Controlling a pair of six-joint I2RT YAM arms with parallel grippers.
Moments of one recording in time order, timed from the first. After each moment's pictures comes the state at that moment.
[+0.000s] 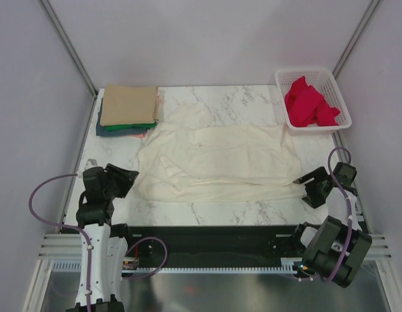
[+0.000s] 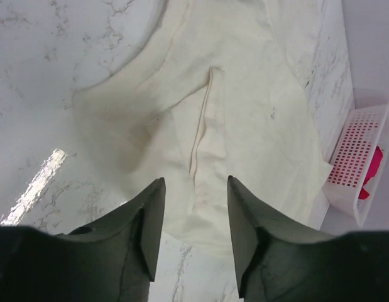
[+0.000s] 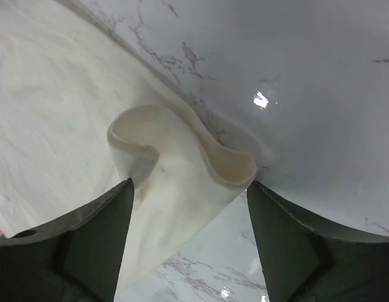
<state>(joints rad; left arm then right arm) 0.18 0.53 0.49 -0.62 0.19 -0.89 -0.54 1.08 0.45 -0.49 -0.29 0.63</state>
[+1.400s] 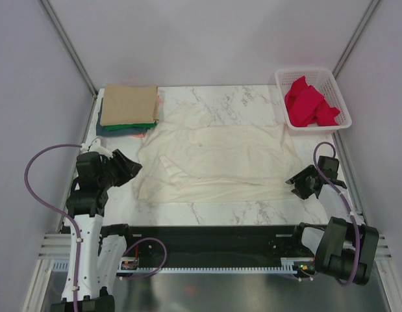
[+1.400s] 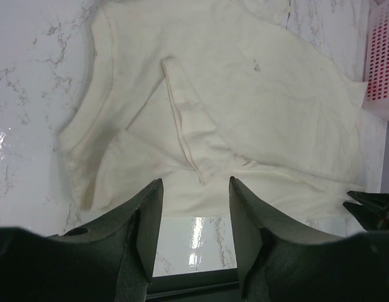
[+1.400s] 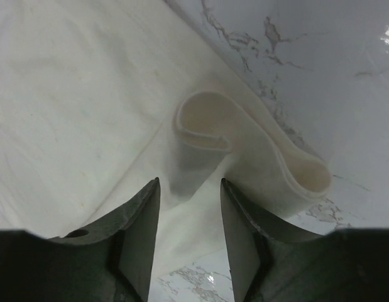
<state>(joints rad) 0.11 0.63 0.75 -0.72 0.29 -0.50 -0.31 1.08 0.45 -0.42 -0.20 0.74</state>
